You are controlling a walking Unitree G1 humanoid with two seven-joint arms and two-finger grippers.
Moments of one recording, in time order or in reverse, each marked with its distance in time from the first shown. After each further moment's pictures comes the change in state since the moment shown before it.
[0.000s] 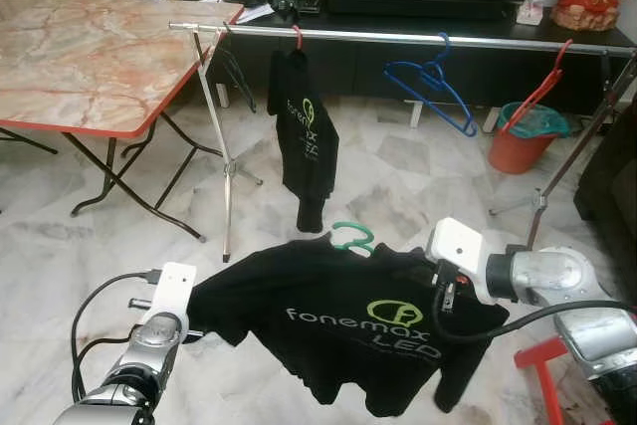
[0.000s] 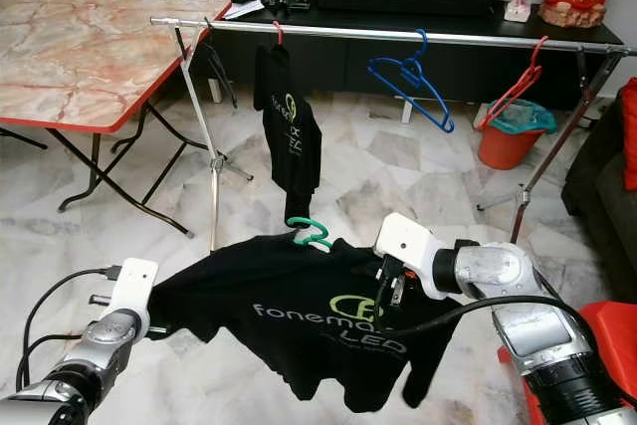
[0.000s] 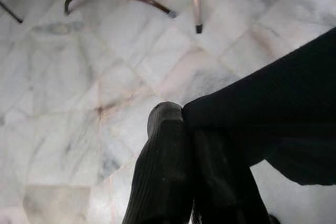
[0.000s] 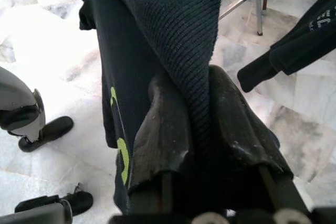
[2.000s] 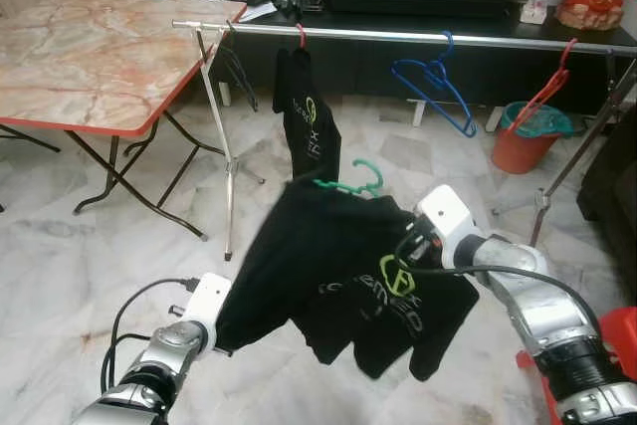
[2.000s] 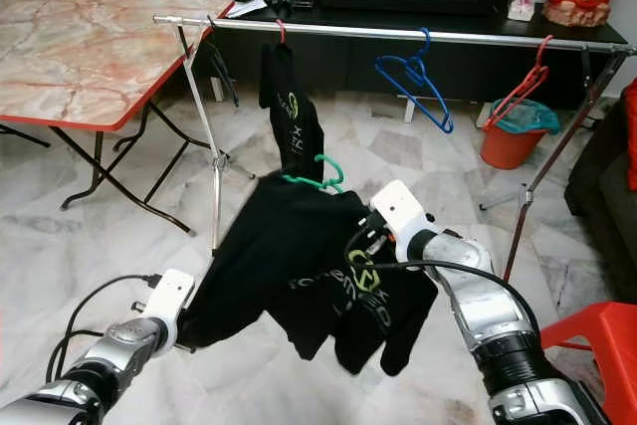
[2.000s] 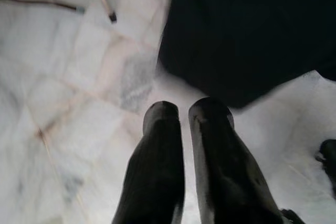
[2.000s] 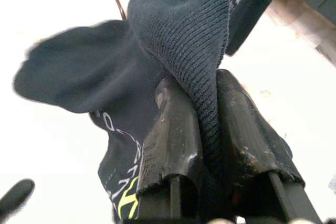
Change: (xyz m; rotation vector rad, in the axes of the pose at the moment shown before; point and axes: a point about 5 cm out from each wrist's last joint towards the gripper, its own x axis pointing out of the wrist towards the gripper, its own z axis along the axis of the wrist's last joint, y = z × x) left arm -0.006 -0.039 0.002 0.234 0.014 -0.411; right arm 0.025 -0.027 -0.009 0.193 0.003 -0.352
